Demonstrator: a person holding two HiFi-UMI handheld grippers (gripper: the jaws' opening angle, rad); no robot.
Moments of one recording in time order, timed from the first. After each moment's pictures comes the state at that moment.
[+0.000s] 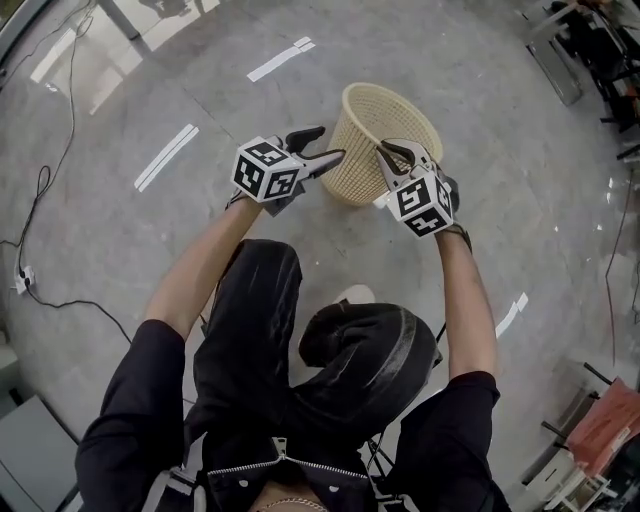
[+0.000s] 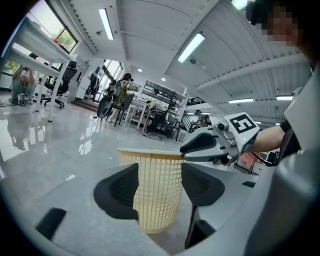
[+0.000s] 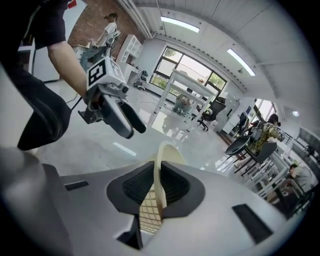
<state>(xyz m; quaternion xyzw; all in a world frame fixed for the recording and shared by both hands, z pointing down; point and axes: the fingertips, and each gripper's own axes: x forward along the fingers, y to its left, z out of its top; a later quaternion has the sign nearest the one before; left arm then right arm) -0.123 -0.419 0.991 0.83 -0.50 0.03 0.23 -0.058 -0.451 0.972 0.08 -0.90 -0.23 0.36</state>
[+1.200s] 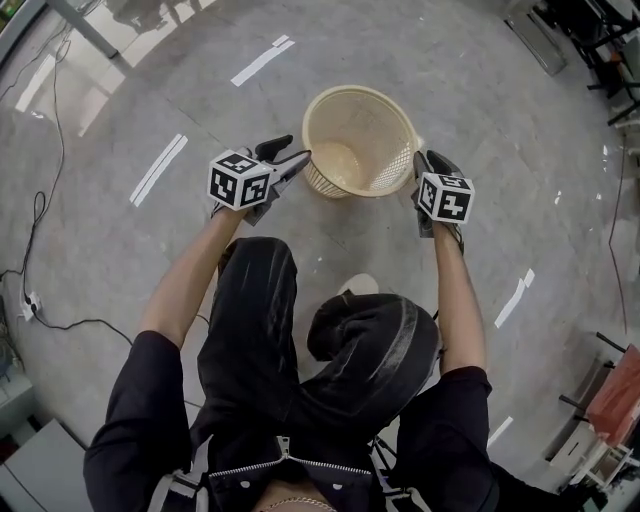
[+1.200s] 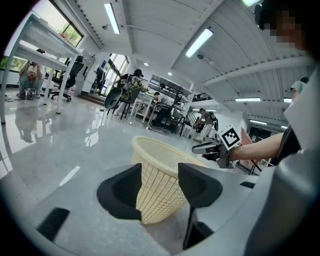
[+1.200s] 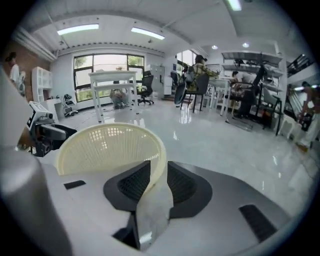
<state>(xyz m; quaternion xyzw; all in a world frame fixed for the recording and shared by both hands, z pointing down) -0.139 -0.389 1.021 0.81 -0.52 0.05 0.27 0.085 -0.524 1.027 0.38 -0.86 0.13 0.31</state>
